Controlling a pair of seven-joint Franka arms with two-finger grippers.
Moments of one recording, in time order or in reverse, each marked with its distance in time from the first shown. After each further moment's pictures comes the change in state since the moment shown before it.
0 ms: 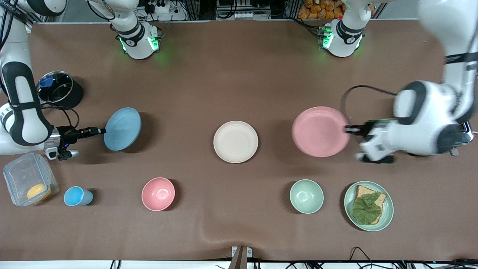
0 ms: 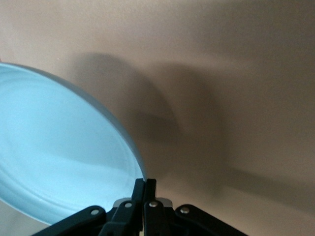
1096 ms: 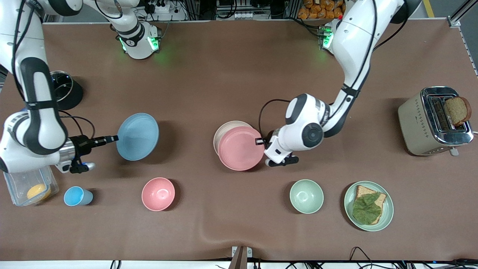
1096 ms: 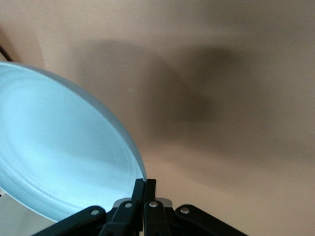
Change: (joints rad) left arm -0.350 0.269 -0.008 0.037 -0.148 0.501 -0.345; right arm 0.210 0.000 0.007 0.186 0.003 -0.123 0.318
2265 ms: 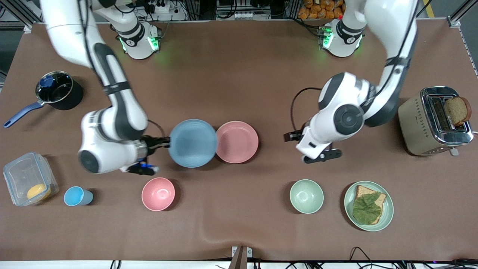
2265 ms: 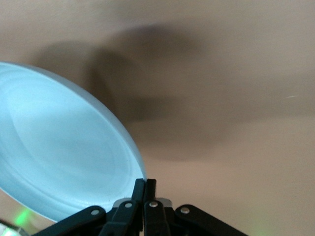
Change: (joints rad) left arm 0.103 -0.273 0.063 0.015 0.313 -0.362 -0.008; right arm 0.423 0.012 0.007 0.064 0.029 0.147 0.619
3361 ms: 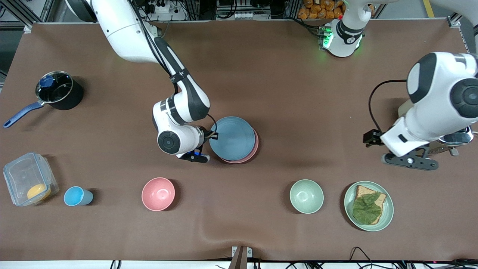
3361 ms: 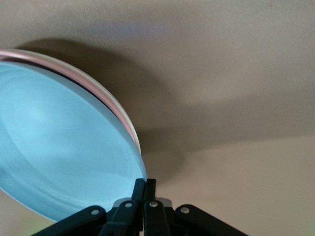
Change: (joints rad) left arm 0.270 -0.127 0.008 0.037 0.169 -0.021 0.546; right arm 0.227 0.086 -0.003 -0.001 0.003 0.190 0.232
